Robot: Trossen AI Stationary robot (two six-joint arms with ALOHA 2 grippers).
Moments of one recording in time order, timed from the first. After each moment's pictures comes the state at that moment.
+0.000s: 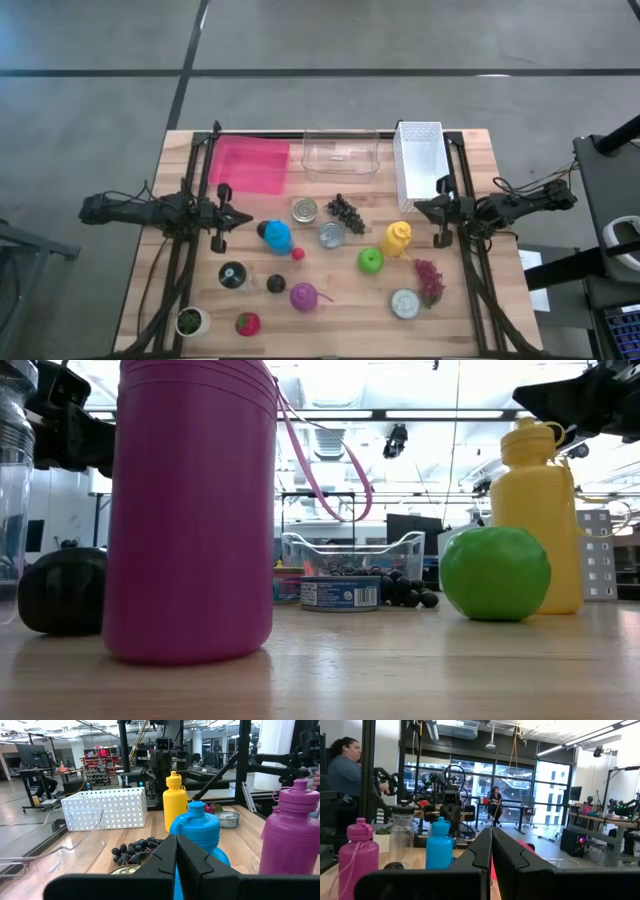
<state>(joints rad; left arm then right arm) -0.13 0.02 0.00 0.03 -0.11 0.08 0.32 0.05 0.01 0.33 0.44 -0.20</state>
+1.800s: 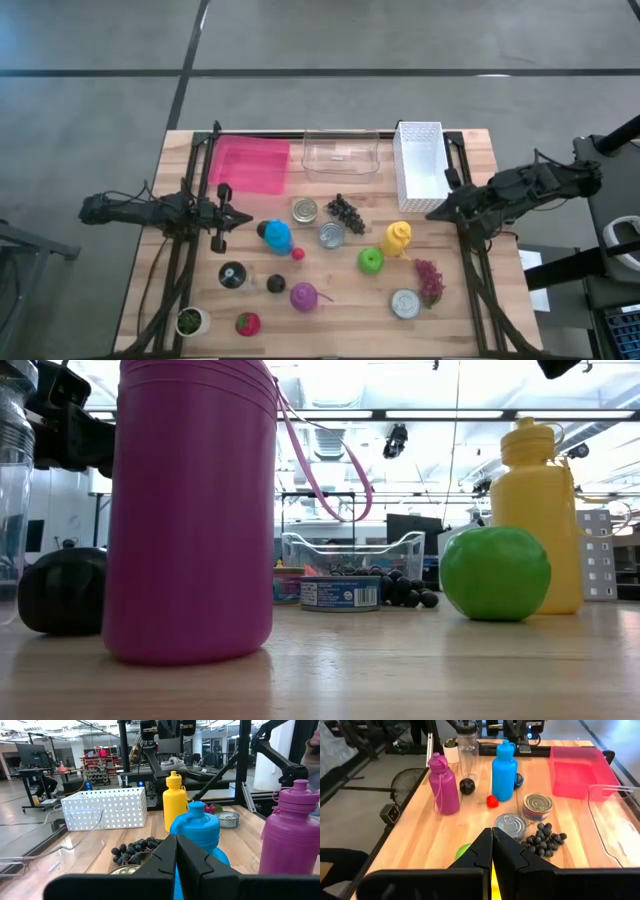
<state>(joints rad) -0.13 0.02 0.00 0.03 -0.11 0.08 0.32 0.57 0.91 -0.78 0.12 0.16</state>
